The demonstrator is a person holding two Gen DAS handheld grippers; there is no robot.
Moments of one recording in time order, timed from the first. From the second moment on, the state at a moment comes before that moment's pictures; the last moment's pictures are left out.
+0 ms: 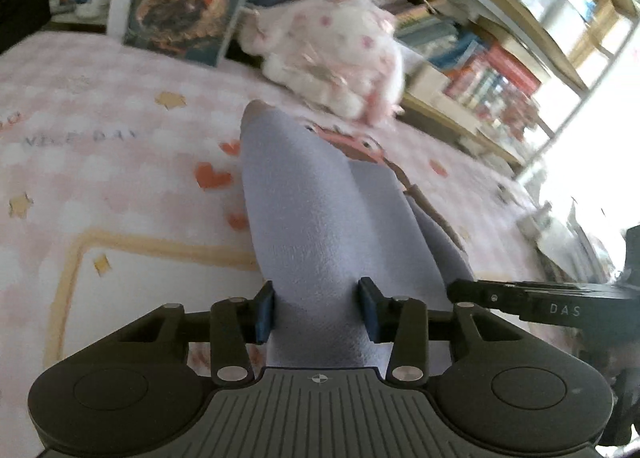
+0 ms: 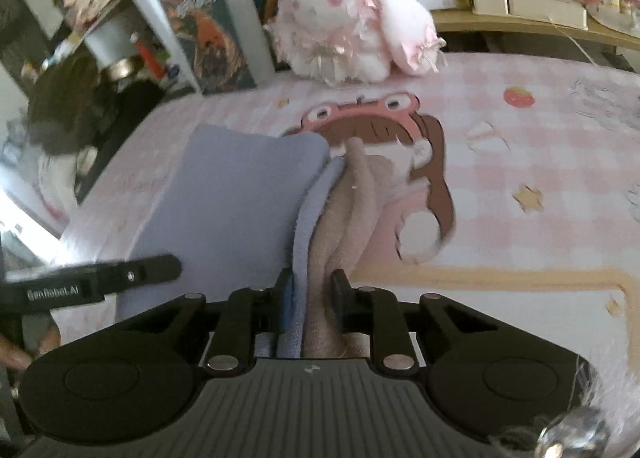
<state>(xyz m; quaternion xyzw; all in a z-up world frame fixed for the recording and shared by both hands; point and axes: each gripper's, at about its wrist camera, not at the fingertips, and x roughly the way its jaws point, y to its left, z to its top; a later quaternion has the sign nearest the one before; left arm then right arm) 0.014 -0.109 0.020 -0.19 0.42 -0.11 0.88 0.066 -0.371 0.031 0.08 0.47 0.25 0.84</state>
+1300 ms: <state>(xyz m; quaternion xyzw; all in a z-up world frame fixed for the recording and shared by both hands) -0.029 -0.182 0.041 -0.16 0.40 -0.07 0.90 0.005 -0.422 0.040 0.03 0.41 0.34 0.84</state>
